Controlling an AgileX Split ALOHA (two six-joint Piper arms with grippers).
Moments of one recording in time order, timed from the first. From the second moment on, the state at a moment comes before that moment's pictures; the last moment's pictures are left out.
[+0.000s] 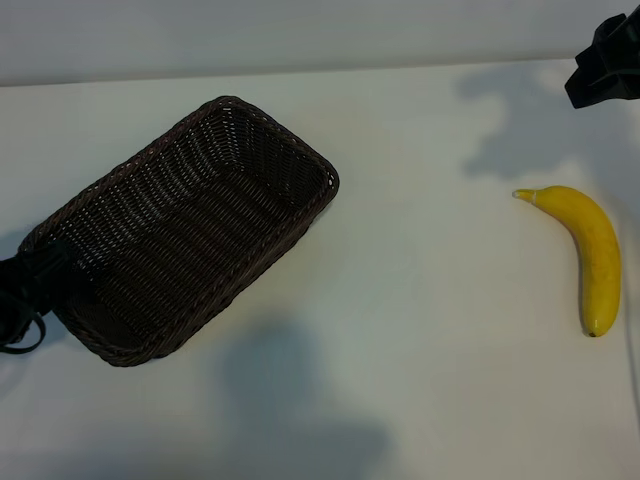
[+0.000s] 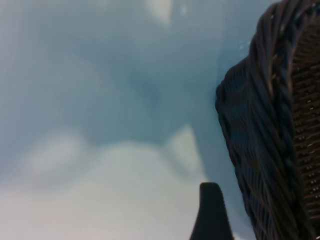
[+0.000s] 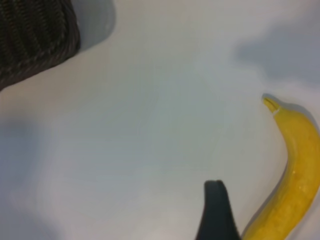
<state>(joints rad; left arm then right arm) -0.04 1.15 -0.44 0.00 0.34 -0.66 0.15 1.47 -1.42 0.30 1.15 -0.33</state>
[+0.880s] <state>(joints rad) -0.04 1.41 -0.44 -0.09 0.16 -0.66 0.15 1.47 -1.42 0.30 1.15 -0.33</state>
